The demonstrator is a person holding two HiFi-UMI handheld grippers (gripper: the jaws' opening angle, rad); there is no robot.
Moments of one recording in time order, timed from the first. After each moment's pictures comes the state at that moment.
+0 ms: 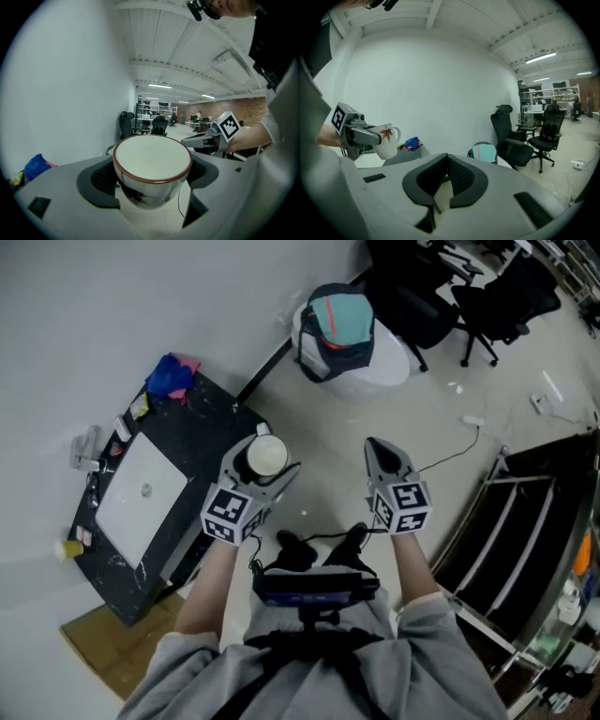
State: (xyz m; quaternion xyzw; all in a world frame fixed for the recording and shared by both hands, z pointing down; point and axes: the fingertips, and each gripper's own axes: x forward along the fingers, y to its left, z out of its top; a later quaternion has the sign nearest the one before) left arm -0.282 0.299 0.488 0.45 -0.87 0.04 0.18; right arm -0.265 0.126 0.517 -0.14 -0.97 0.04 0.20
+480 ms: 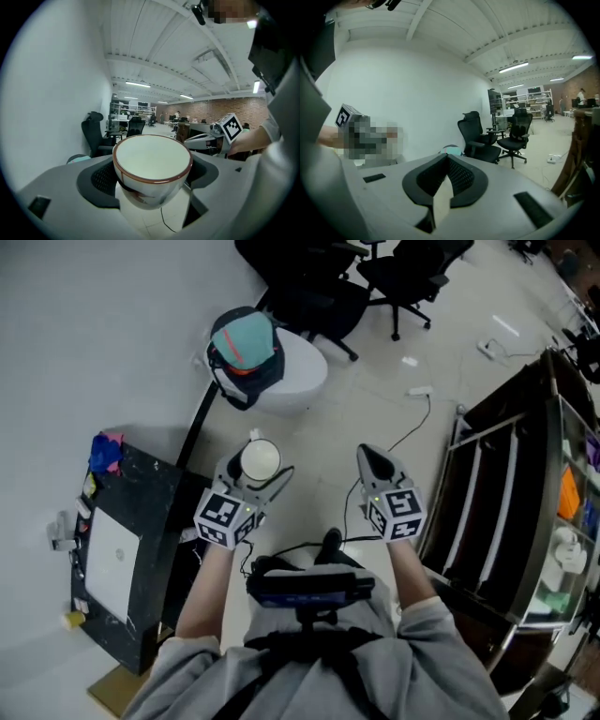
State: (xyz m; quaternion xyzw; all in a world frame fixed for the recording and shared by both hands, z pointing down) left arm -0.252 0.058 0.479 0.57 -0.80 0.06 0.17; right arm -0.181 -0.096 0.504 -0.01 -0.98 0.07 0.18
